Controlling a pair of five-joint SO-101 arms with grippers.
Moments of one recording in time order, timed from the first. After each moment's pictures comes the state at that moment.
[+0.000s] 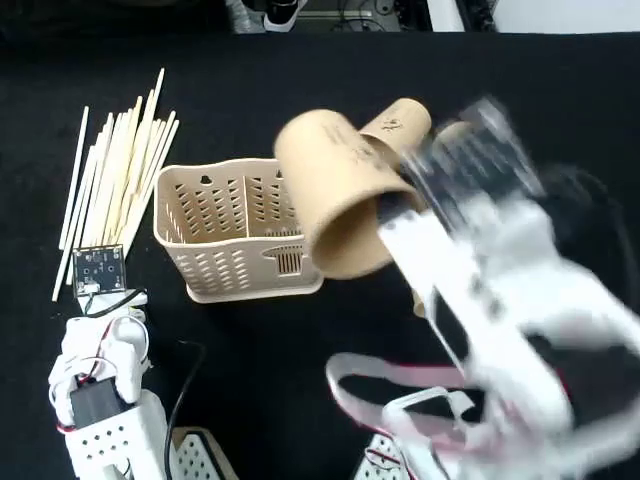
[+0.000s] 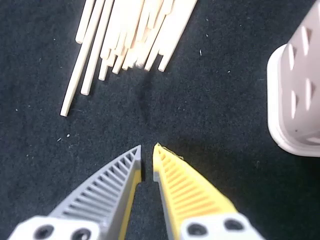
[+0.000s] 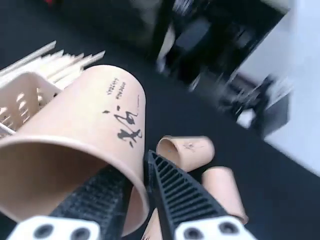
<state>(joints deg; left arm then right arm) -27.0 -104.2 96.2 64.3 -14.7 -17.1 -33.4 -23.7 99.1 19.7</state>
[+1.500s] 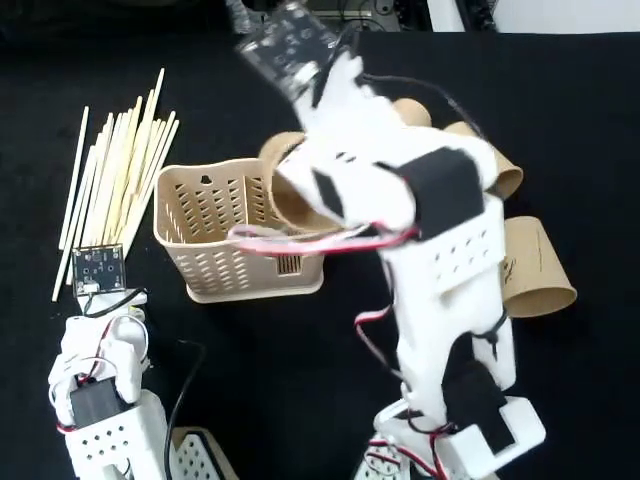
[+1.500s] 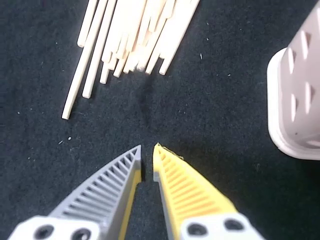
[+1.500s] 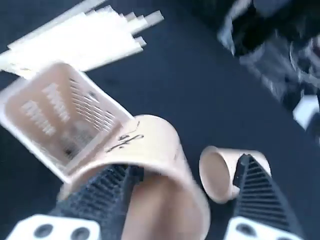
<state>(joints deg) -27.0 -104.2 96.3 63.6 -14.7 -30.2 -7.7 -37.1 97.7 19.7</state>
